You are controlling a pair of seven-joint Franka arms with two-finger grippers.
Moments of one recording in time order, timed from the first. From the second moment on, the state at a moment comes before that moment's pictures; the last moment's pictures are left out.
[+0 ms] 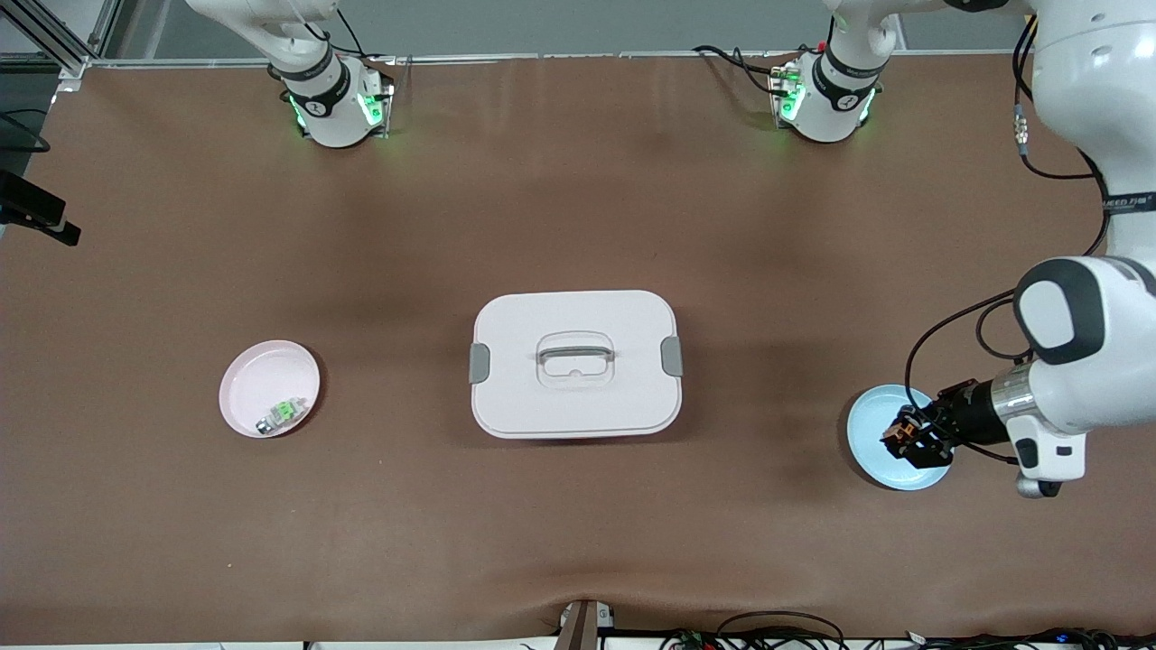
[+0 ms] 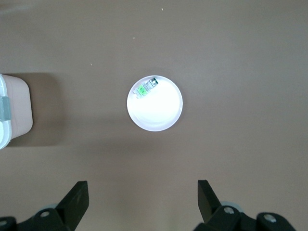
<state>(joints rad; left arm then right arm) 0.06 0.55 -0.08 -1.42 -0.33 2.00 -0.75 -0.05 0.05 -0.06 -1.40 0.04 1.47 -0.12</state>
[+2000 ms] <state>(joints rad) -0.35 0.47 -0.44 -1.44 -0.46 2.25 -2.01 -0.05 0.20 -0.06 -1.41 0.20 1.49 -0.10</state>
